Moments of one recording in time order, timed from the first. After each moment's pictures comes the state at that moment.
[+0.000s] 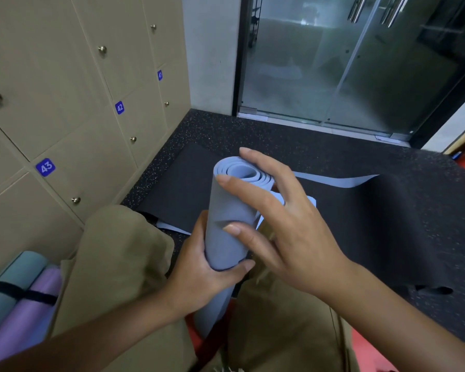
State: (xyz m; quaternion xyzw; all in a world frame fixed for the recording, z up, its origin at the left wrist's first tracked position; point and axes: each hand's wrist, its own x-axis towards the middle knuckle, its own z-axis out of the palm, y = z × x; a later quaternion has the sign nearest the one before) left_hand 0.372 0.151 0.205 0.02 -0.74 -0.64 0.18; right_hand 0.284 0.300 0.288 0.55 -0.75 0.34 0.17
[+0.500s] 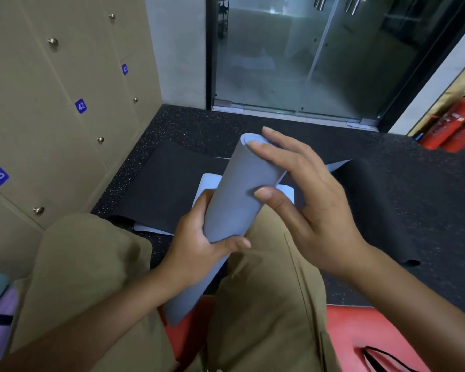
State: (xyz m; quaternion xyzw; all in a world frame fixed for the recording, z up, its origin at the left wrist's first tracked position) left_hand 0.325 0.167 0.212 -0.03 -0.74 -0.65 0.16; right_hand 0.266 0.349 0.301 0.45 -0.78 0.42 0.15
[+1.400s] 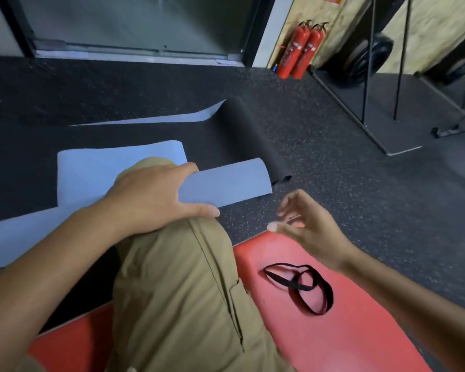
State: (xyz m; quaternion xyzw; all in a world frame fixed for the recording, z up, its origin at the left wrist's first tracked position) left_hand 0.206 0.259 0.208 -0.24 -0.95 -0.19 -0.10; right_hand 0.308 0.559 0.207 -0.03 -0.90 0.43 -0.04
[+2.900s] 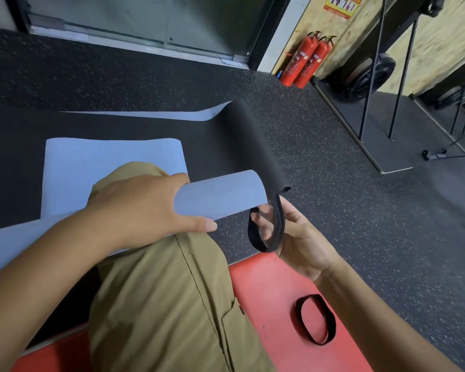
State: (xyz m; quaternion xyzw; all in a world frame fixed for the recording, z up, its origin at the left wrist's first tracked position) left_hand 0.197 0.240 0.215 -0.18 -0.94 -0.23 -0.18; right_hand 0.257 0.521 0.188 -0.12 -0.49 0.85 -0.16
